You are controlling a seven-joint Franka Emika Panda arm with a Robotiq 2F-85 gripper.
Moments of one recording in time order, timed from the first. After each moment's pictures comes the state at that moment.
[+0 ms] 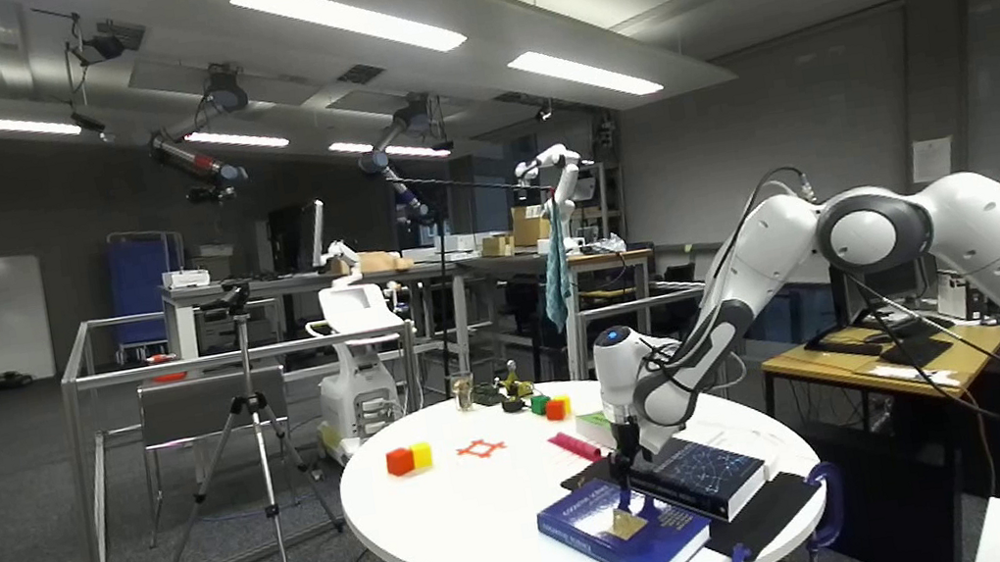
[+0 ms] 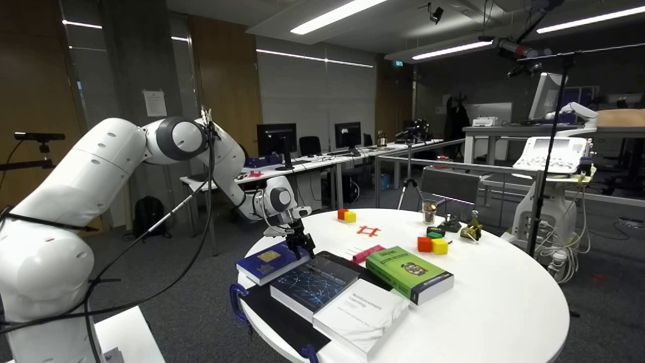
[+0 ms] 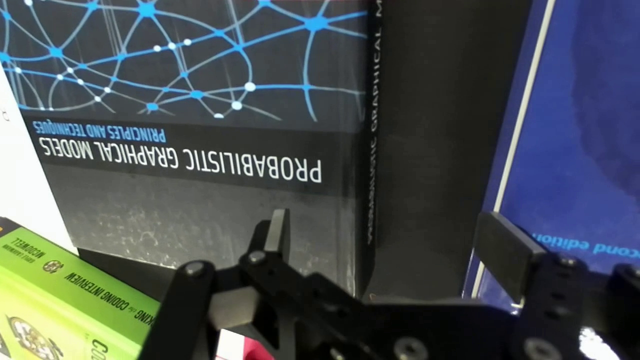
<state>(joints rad) 0.33 0.75 -0.18 -1.70 -0.36 2.47 0.45</state>
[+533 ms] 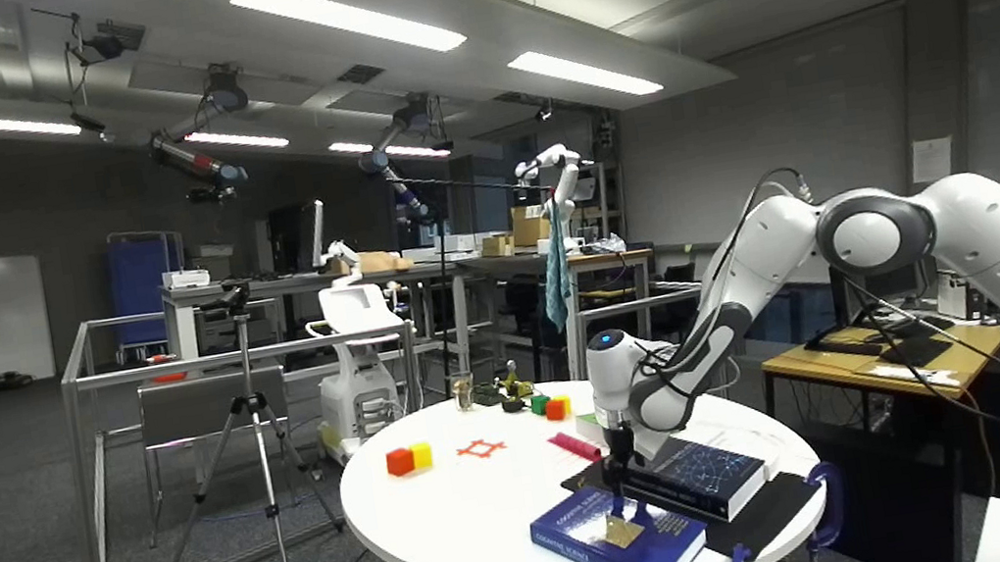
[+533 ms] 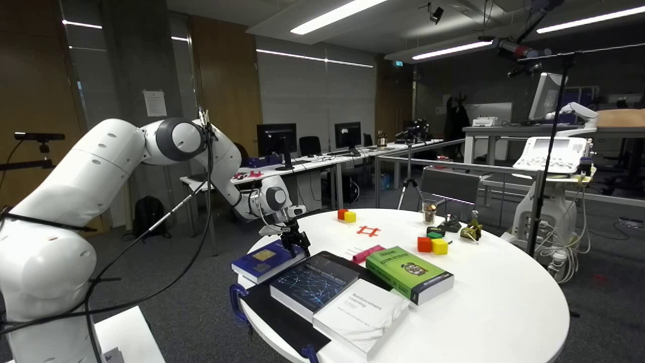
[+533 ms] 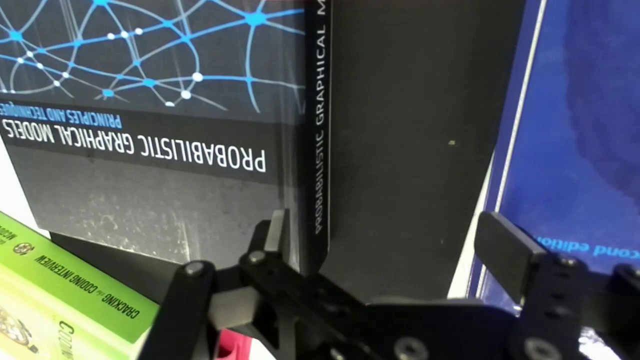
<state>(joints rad) 0.37 0.76 -0.18 -1.68 -0.36 2.47 0.45</state>
